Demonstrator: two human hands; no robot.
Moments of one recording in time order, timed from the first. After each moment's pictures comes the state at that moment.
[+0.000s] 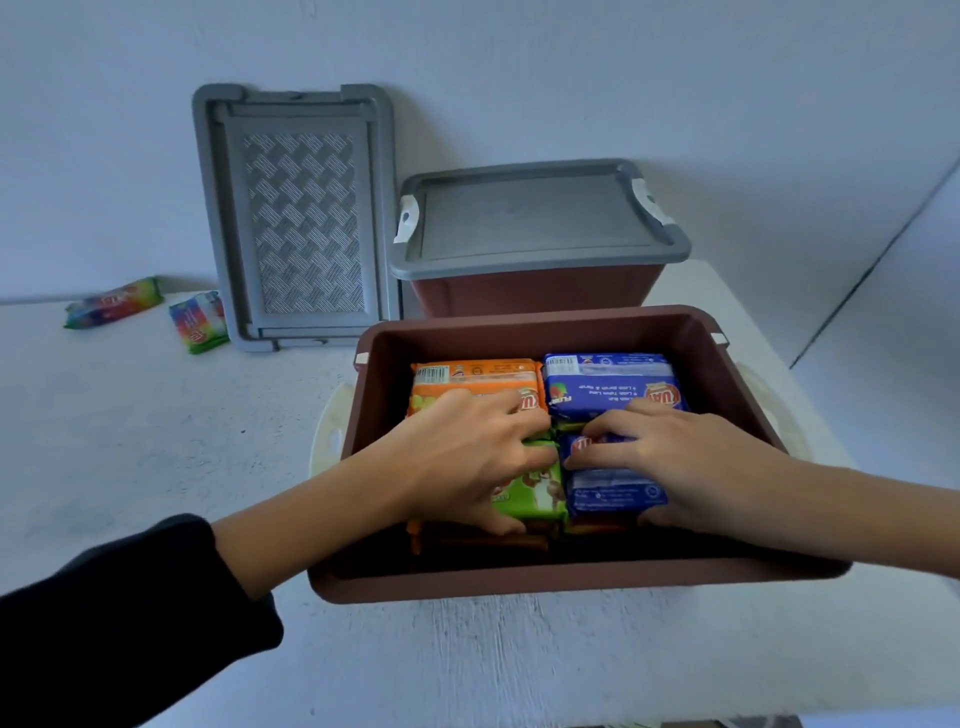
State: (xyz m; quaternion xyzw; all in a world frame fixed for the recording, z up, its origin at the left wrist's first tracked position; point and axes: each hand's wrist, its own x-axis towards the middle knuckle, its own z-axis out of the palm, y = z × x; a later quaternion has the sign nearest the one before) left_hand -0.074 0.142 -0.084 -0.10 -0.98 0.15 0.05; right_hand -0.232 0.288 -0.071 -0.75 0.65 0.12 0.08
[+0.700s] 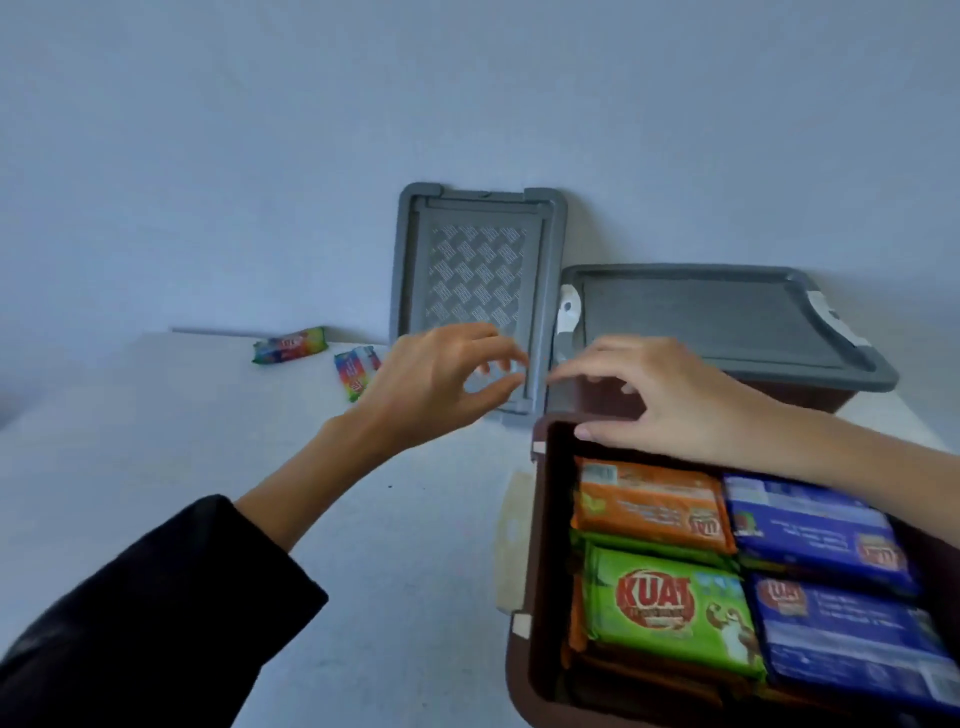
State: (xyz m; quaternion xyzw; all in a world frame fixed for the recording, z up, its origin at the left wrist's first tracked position) left_hand 0.011 0.019 -0.026 0.19 -0.95 0.02 0.26; right_hand -0.176 0.135 -0.008 -0.76 0.62 -0.18 0.08
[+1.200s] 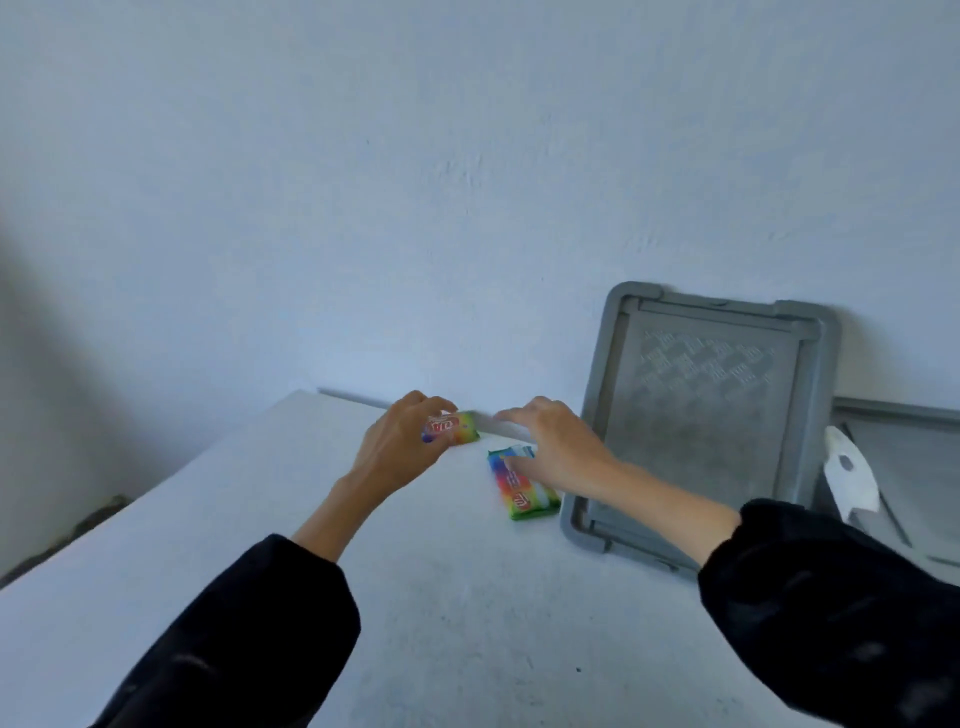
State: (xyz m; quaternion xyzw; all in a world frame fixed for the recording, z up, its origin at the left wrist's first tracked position) left_hand 0.175 -0.194 -0.075 0.52 -0.81 -0.09 0.25; right_hand -0.014 -0.137 -0.058 -0.77 0.60 -0.18 0.11
